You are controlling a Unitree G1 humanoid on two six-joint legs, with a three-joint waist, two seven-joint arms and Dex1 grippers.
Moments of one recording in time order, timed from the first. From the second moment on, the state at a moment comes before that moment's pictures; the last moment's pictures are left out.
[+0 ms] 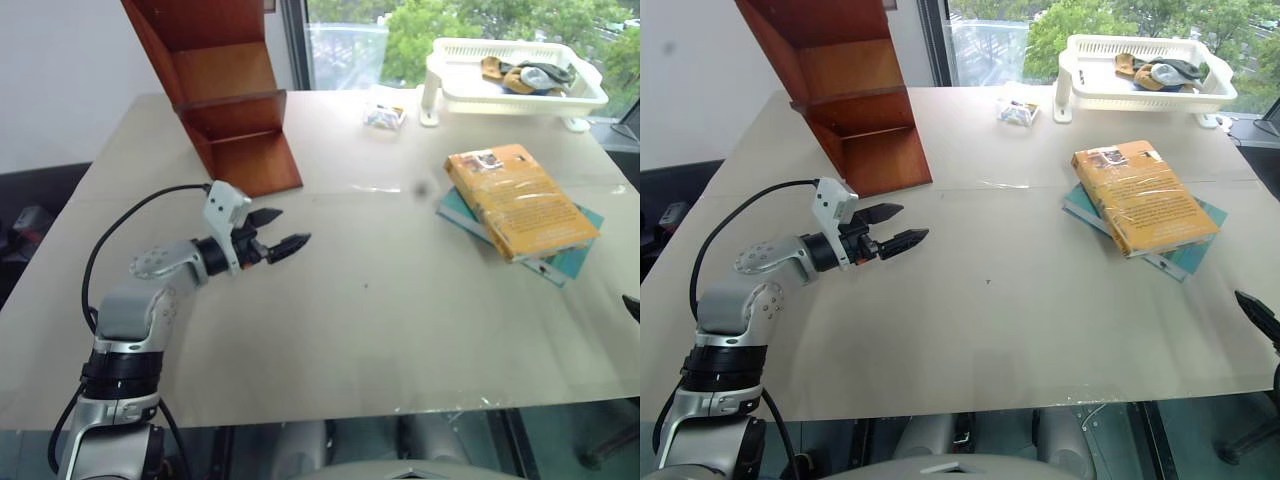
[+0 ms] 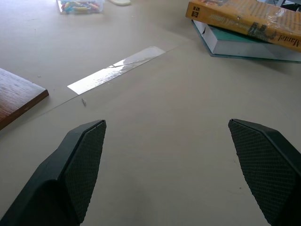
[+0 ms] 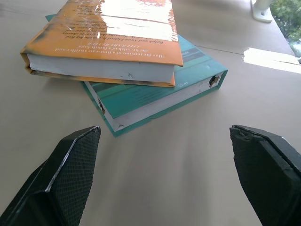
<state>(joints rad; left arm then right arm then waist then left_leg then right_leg) -0.36 0.63 0.11 -0.12 -0.48 0.59 -0.80 0.30 -0.77 -0.76 0.11 0.57 0.15 0.98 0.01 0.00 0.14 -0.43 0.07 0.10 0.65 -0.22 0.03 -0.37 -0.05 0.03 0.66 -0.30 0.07</state>
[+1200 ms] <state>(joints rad) -0.49 0.75 0.11 -0.11 -0.55 0.65 -1.00 0.05 -0.83 -0.64 0.19 0.45 0.20 0.80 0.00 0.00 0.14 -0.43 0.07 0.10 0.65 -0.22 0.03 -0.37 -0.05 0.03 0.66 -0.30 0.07</state>
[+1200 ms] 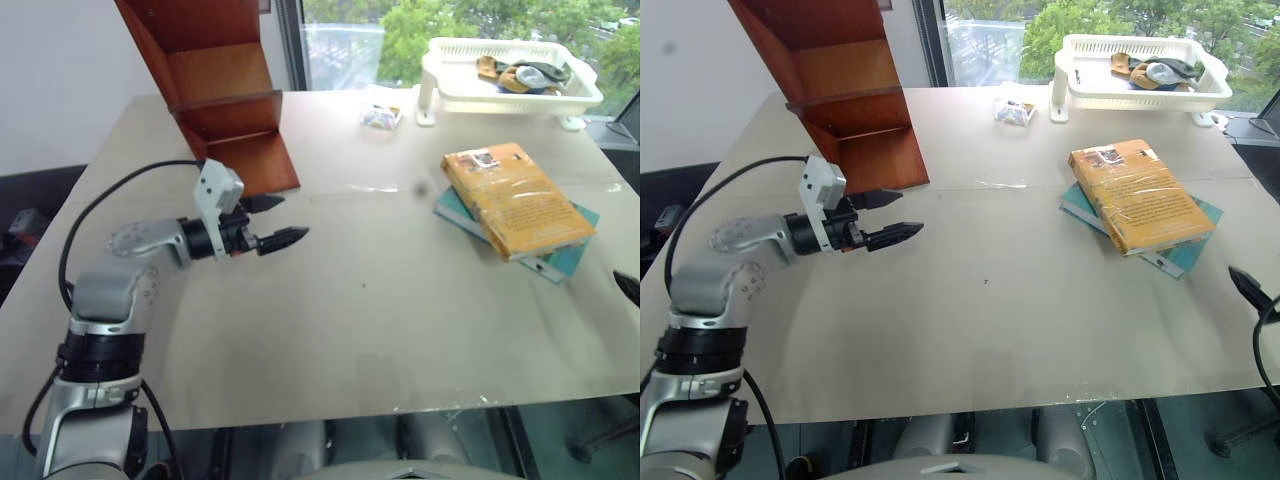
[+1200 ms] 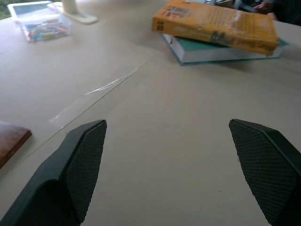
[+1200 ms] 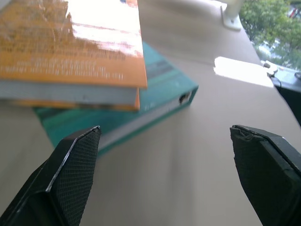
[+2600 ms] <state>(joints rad) -0.50 0.92 0.12 -0.15 -0.57 0.64 -1.12 -0.88 -0.75 -0.41 1.30 0.30 0.30 0.89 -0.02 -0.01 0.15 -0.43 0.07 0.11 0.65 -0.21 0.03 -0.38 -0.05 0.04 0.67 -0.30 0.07</state>
